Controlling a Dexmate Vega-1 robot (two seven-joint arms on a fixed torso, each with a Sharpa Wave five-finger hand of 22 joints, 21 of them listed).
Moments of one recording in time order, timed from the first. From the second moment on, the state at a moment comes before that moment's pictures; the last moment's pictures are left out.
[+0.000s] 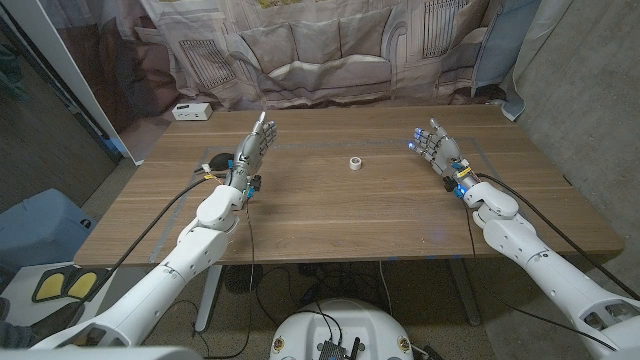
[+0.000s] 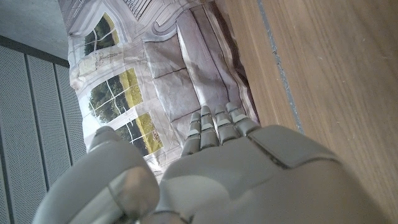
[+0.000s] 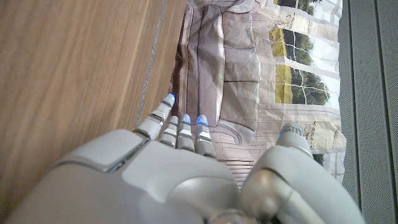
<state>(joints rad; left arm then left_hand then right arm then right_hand) 0.96 0.53 0.35 -1.51 -0.56 -0.37 0.11 0.32 0.07 0.02 0.00 0.20 0.23 0.11 0.21 0.18 0.26 0.08 0.25 0.19 0.19 0.07 0.21 0.17 0.12 0.07 0.23 0.17 -0.85 -0.57 -0.32 -1.23 0.78 0.34 0.31 0.30 -0.02 0.15 -0.11 0.19 0.19 0.10 0.20 0.18 0.12 0.14 0.20 0.19 0.01 0.08 0.22 0.21 0.26 -0.01 0.20 0.17</state>
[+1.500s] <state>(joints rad) 1.09 0.61 0.21 -1.64 -0.20 -0.38 0.42 0.36 0.06 0.03 -0.03 0.20 0.31 0.12 0.21 0.18 0.33 0.09 0.26 0.19 0.28 0.07 0.22 0.17 0.22 0.09 0.24 0.17 -0.90 -0.58 -0.31 -1.35 0.75 0.35 0.21 0.30 -0.01 0.15 -0.11 0.19 0.20 0.10 0.20 0.18 0.14 0.14 0.21 0.19 0.04 0.07 0.22 0.21 0.29 -0.01 0.20 0.17</state>
